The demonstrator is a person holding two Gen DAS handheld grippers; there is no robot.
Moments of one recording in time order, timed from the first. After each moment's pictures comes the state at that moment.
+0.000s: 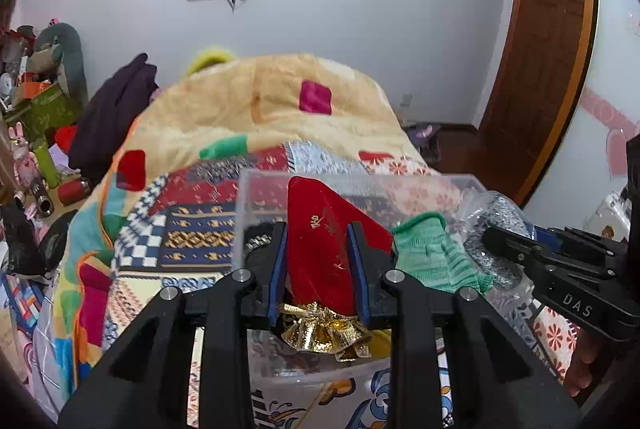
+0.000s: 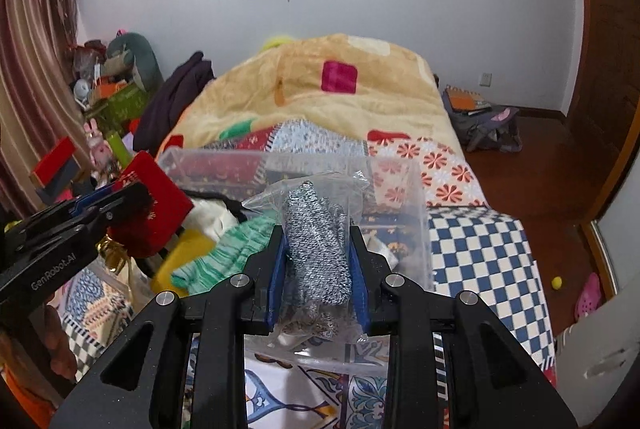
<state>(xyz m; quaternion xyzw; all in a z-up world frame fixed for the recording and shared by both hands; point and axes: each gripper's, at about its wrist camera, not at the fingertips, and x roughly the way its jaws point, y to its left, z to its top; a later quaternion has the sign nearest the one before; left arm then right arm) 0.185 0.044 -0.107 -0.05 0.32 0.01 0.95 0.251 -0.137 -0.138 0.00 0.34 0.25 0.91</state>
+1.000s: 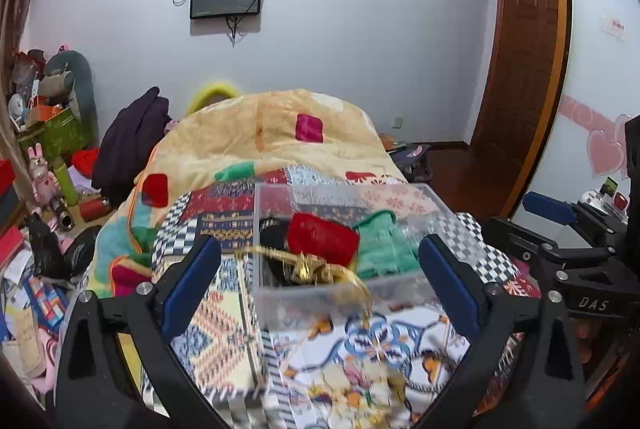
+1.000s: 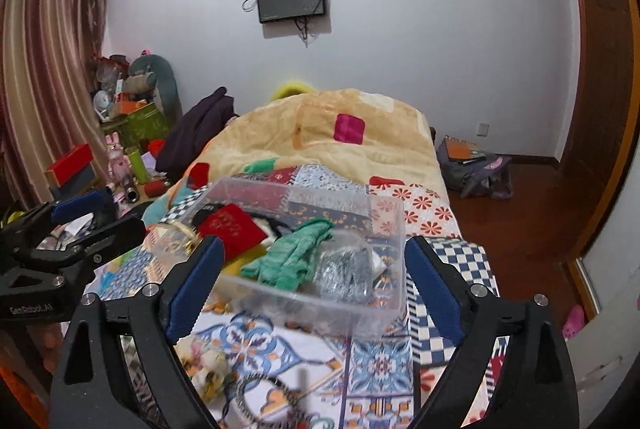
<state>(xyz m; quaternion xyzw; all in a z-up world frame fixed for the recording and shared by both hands) 0.084 0.026 -0.049 -0.04 0.27 0.01 0.96 0.173 -0.160 -0.086 -0.02 0.26 0.25 0.93</state>
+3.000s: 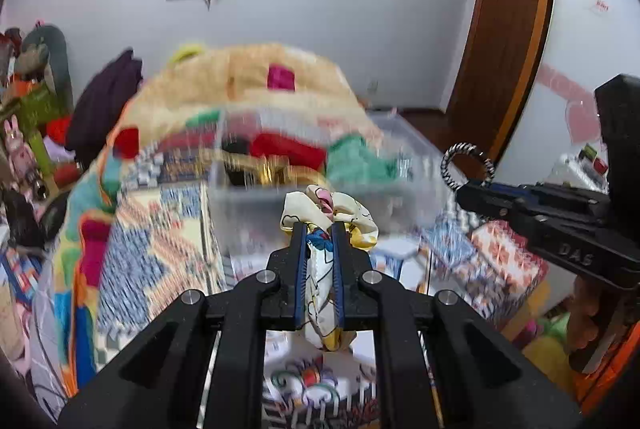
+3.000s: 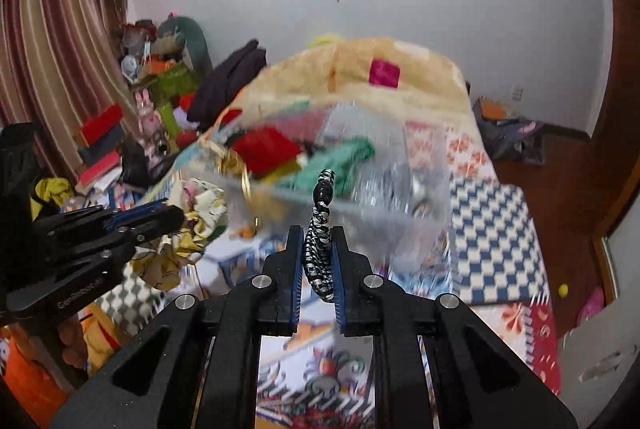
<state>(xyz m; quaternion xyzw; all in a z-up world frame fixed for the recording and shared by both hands) 0.068 0.009 -0.096 -0.05 0.31 -0.04 0.95 0.160 -0.166 -0.119 -0.03 0.32 0.31 0.90</state>
